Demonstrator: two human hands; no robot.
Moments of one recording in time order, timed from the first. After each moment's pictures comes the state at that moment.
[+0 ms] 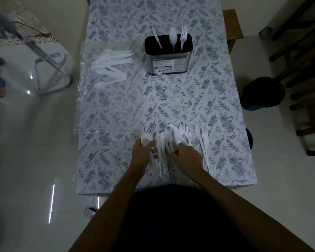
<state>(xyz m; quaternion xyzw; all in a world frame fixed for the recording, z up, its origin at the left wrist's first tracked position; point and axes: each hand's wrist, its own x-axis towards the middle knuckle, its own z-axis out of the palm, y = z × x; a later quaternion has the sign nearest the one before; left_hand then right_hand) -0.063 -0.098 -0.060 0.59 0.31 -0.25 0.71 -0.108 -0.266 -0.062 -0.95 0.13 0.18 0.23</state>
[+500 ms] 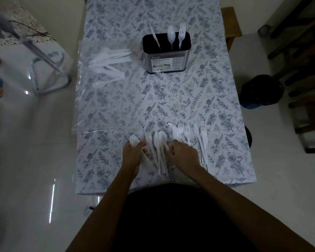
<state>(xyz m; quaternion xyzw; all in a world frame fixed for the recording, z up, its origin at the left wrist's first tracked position) -0.063 -0.075 -0.067 0.60 0.37 -0.21 0.68 -0.102 -0.263 -0.062 -0.96 0.08 0.17 0.22</state>
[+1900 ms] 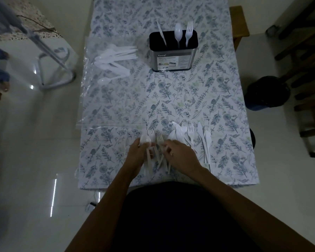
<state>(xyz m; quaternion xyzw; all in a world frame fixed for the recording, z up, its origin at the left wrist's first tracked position) -0.068 -0.070 -0.065 0.64 0.28 -0.28 0.66 -0.103 -0.254 -0.058 -0.93 -0.03 0.16 0.32</state>
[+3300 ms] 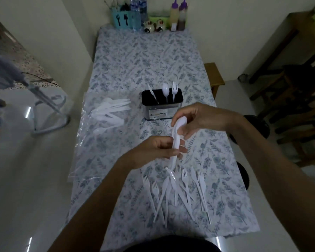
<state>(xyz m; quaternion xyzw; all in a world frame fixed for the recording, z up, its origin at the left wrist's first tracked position) 0.079 -0.138 0.082 0.63 -0.21 -0.45 0.60 0.097 -0.376 0.148 -0.75 -0.09 0.34 0.57</state>
